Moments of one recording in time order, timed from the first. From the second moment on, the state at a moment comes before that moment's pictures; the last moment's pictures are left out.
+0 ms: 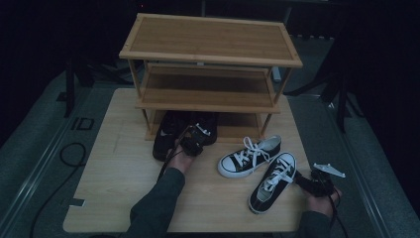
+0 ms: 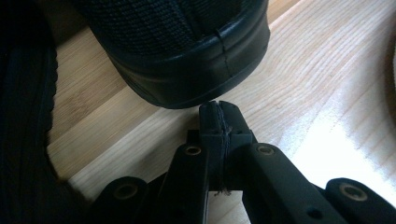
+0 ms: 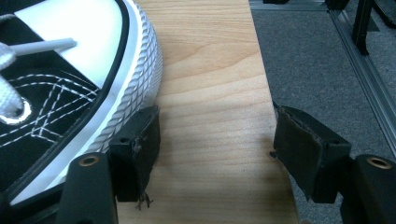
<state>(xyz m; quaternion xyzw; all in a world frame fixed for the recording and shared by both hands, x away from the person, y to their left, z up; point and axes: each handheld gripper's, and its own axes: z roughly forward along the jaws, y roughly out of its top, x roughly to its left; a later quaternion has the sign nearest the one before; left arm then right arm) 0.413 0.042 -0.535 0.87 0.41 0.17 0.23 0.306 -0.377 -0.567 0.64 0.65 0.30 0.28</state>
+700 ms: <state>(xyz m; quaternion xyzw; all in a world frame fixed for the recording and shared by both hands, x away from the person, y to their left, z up) 0.348 0.106 -0.518 0.86 0.41 0.17 0.25 0.306 -0.377 -0.567 0.64 0.65 0.30 0.28</state>
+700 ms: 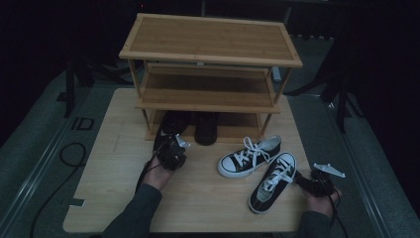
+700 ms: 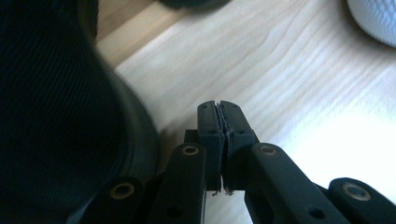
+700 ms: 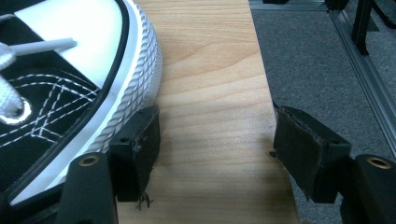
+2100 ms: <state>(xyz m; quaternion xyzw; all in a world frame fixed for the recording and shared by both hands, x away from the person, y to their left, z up) 0.347 0.208 -0.531 0.80 0.53 0.20 0.20 0.306 -0.377 -0.567 0.64 0.65 0.30 0.29</state>
